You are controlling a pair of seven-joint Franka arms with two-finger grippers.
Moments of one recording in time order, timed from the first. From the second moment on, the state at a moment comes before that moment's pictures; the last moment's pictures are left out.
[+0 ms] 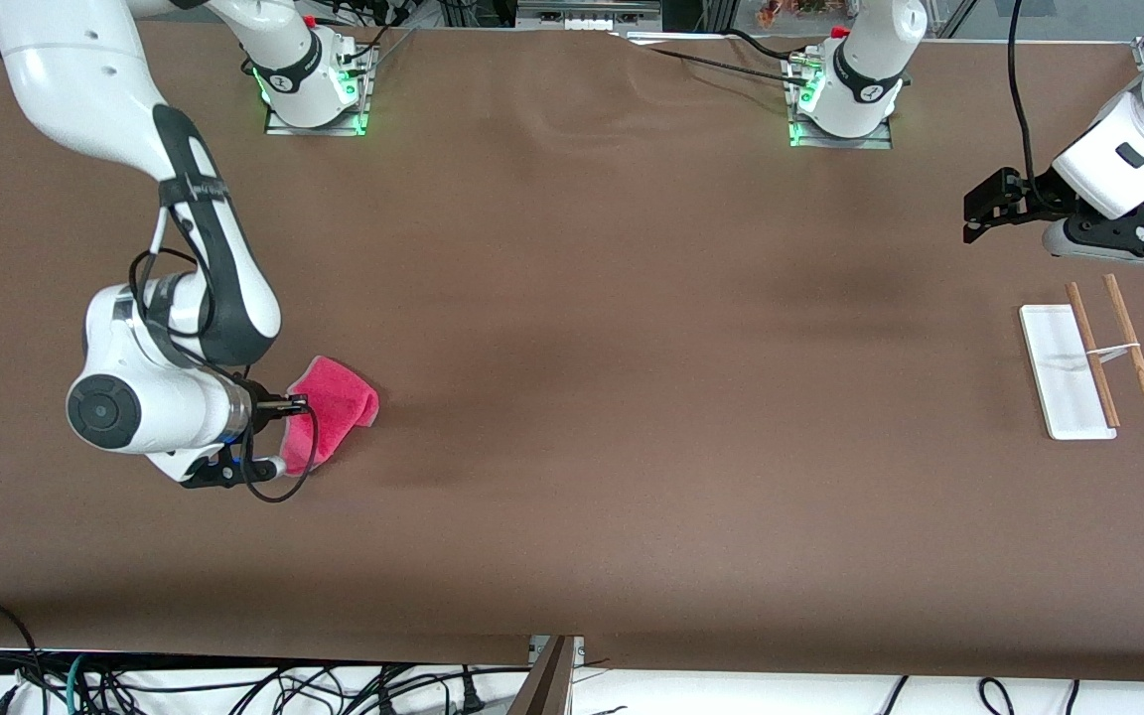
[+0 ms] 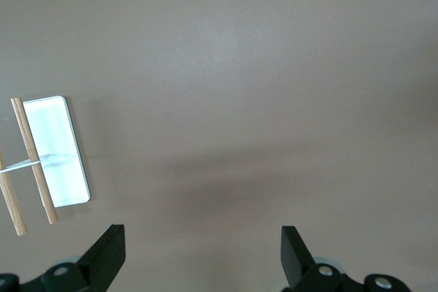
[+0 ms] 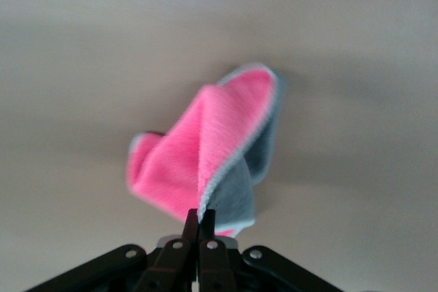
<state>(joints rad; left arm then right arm) 0.02 -0.05 -0.10 -1.70 0.00 1.61 0.05 0.13 0.67 0.06 -1.34 0.02 1.79 0.04</state>
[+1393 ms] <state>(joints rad) 0.01 0.16 -0.11 -1.64 -0.22 1.53 0.04 0.39 0.59 0.44 -1.10 0.03 1.89 0.04</state>
